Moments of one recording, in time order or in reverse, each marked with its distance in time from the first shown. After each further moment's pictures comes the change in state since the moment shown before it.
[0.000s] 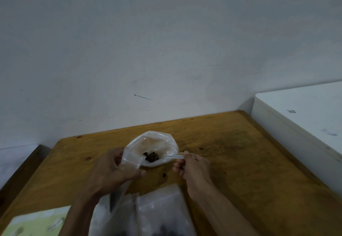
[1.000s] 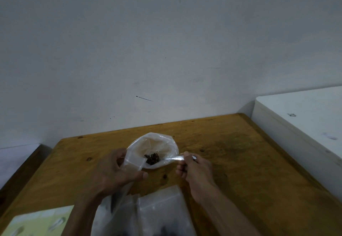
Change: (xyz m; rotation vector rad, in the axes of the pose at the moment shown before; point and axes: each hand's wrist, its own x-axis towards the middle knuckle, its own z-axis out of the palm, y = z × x) left_hand 0.002 -0.006 0.002 0.005 0.021 0.041; right_hand 0.003 0.001 -0.006 -0.076 -0.062 -0.053
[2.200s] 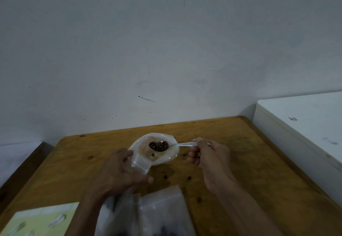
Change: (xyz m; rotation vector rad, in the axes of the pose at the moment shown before) left_hand 0.002 -0.003 0.003 0.206 0.014 0.009; right_hand -0.022 -0.053 -0.010 0.009 0.023 -0.185
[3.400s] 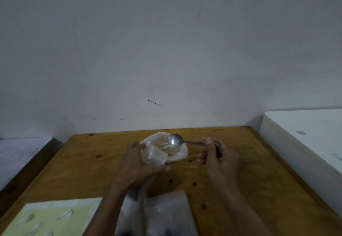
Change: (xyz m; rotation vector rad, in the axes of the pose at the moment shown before) left_hand 0.010 0.022 0.018 0.038 0.132 0.039; right_hand -0.003 0.008 -0.004 -0.305 0.035 -0.514
